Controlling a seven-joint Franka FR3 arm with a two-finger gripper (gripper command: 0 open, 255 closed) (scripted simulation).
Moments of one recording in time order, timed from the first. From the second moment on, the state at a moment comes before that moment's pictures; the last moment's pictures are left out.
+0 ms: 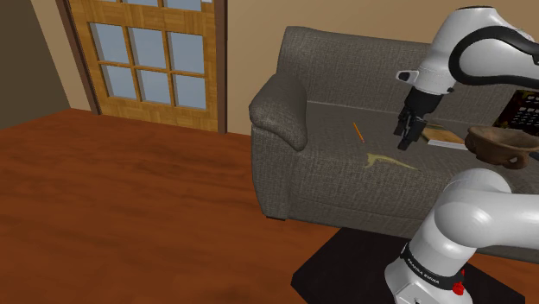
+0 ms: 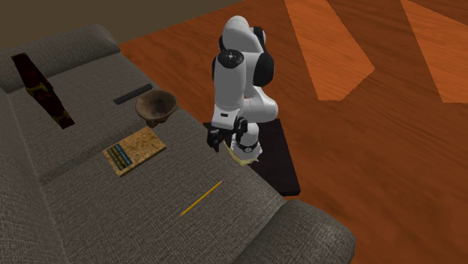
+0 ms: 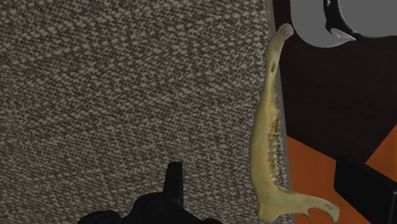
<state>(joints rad) -0.03 -1.24 -0.25 -2.72 -0.28 1.59 -0.63</state>
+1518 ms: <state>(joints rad) -0.05 -1.26 -0.29 -2.81 -0.32 1.66 -0.64</state>
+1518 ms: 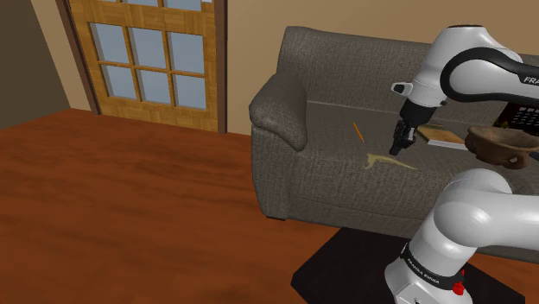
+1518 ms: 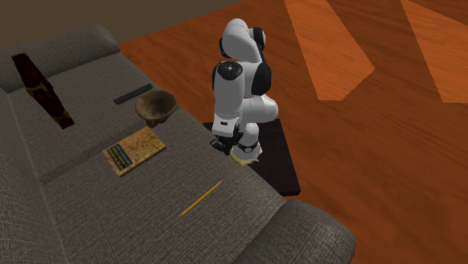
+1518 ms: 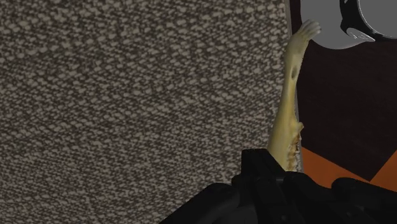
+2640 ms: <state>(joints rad) 0.01 -1.23 -0.25 -2.85 -0.29 1.67 -0.65</state>
